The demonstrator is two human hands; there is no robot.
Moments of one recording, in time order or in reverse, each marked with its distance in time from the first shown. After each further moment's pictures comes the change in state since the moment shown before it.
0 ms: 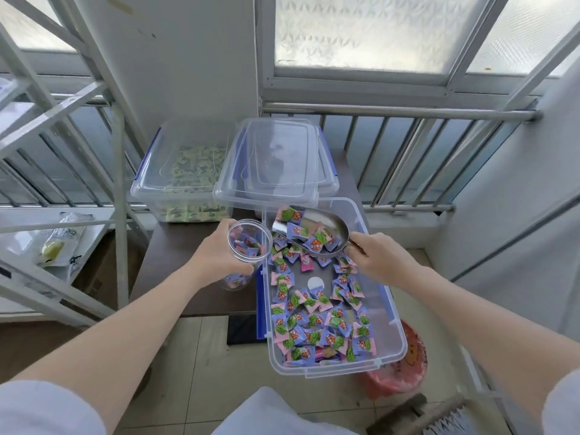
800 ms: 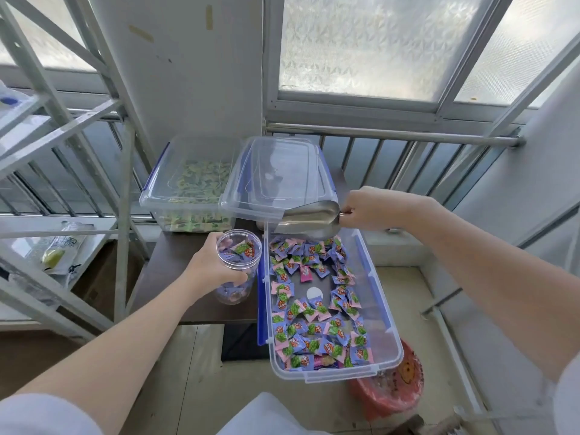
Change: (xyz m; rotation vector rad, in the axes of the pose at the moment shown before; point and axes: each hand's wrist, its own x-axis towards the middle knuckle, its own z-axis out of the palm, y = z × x) left_hand -0.021 -0.010 -0.010 -0.184 0.085 -0.114; right_hand 0.038 -0.075 -0.102 -0.360 -0.234 0.008
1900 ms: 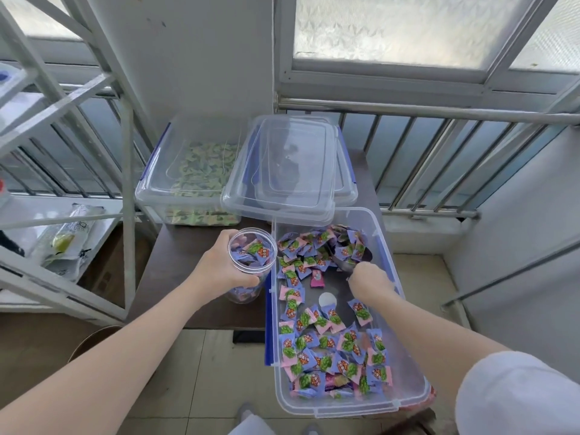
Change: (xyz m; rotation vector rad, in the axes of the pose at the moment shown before) left_hand 0.034 0.000 0.013 0.063 -0.041 0.007; right_hand 0.072 0.020 0.190 0.438 -0.130 0.601
